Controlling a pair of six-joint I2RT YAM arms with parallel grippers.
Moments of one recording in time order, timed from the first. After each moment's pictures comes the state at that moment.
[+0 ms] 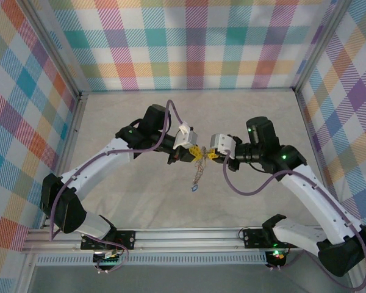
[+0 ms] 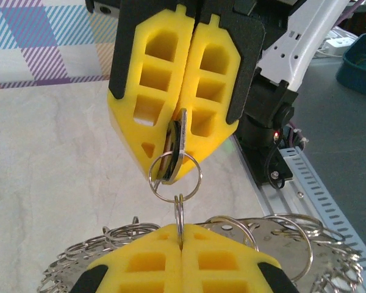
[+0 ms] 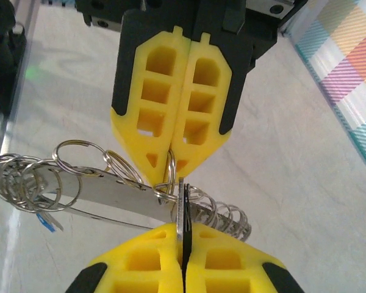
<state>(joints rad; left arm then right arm) -0.65 1.48 1.30 -0.54 0.95 0.62 0.53 1.05 1.12 -0.74 -0.57 -0.77</state>
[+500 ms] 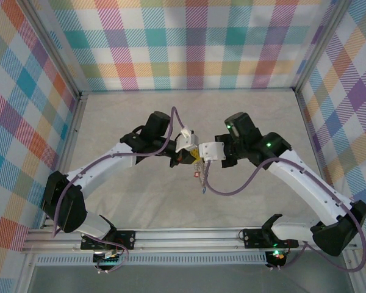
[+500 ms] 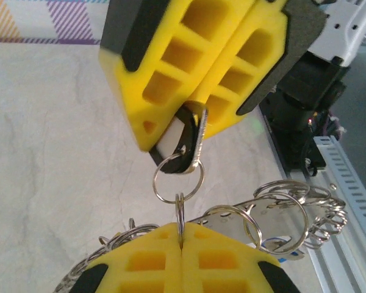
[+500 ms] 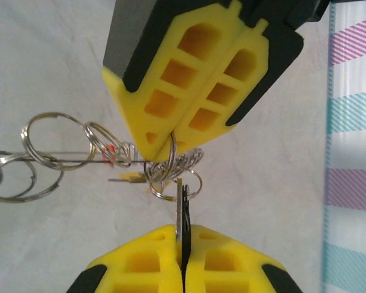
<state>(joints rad) -0.65 1.48 1.16 -0.37 0.84 0.51 0.70 1.22 1.29 -0.93 -0.13 -1.14</state>
